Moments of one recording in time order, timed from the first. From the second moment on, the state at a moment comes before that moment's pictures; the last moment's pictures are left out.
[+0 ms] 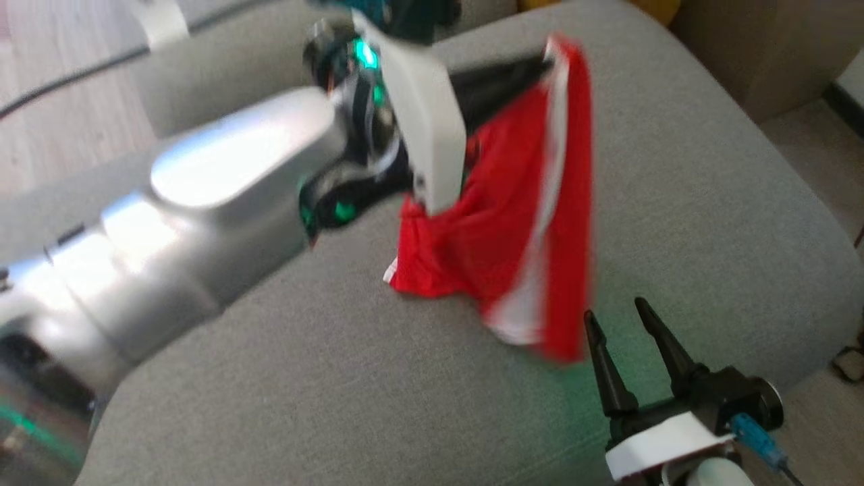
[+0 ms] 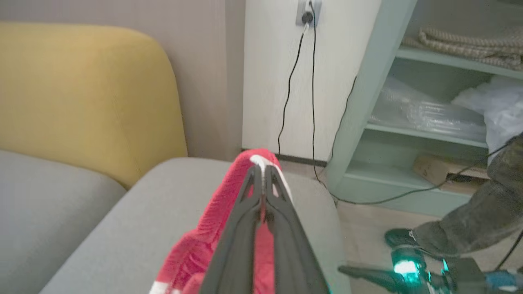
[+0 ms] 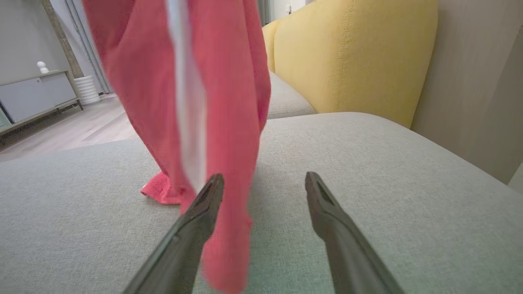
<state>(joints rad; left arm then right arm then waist) -1.30 0.33 -1.31 0.27 -1.32 -0.13 0.27 0.04 -0.04 0.19 0.21 0.08 0.13 -0.26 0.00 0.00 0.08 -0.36</state>
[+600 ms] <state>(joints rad) -1.01 0.42 -1.32 0.47 -1.38 -0.13 0.12 0.09 -0.04 0.15 0.21 0.10 0.13 -0.26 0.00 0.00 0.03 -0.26</state>
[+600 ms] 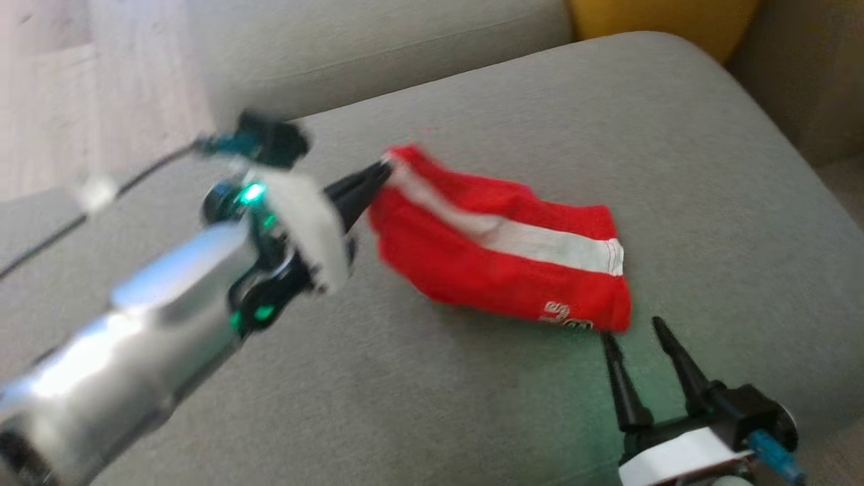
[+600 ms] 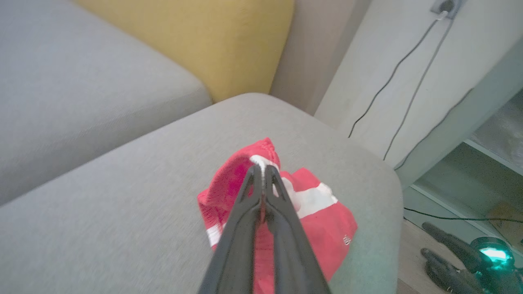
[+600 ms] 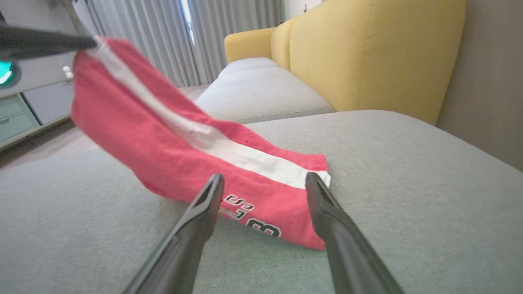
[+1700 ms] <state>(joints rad) -0.91 0.49 -1.32 0.50 -1.29 -0.13 -0.09 -0.34 -0.17 0.40 0.75 0.81 0.13 -0.14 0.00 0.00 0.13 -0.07</state>
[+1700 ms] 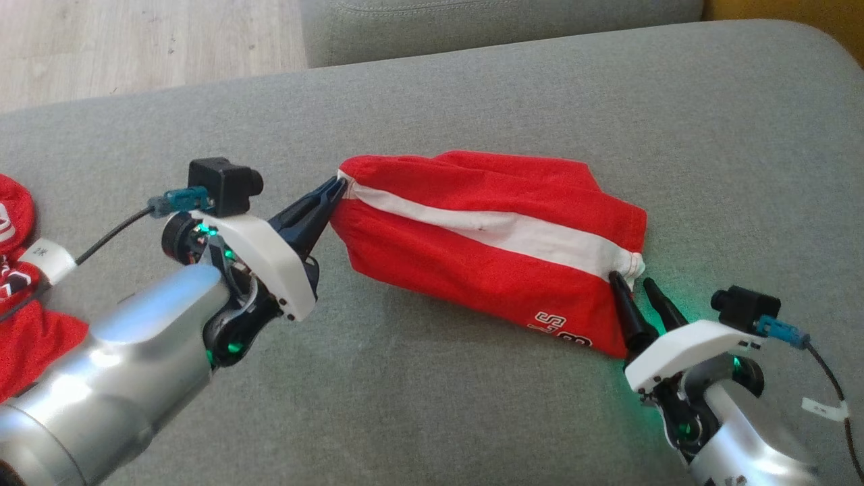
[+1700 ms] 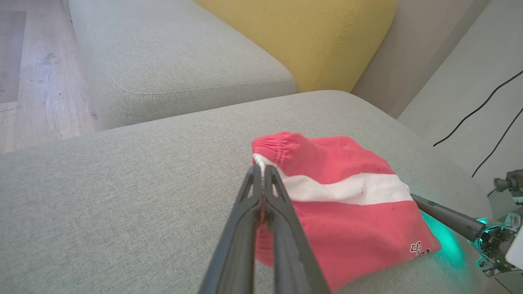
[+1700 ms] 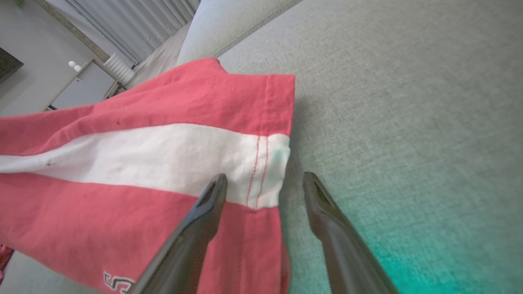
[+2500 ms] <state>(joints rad) -0.91 0.49 -1.32 0.49 -1.29 -0.13 -0.13 -0.41 -0.28 0.54 0.73 0.94 0.13 -0.24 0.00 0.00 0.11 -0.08</state>
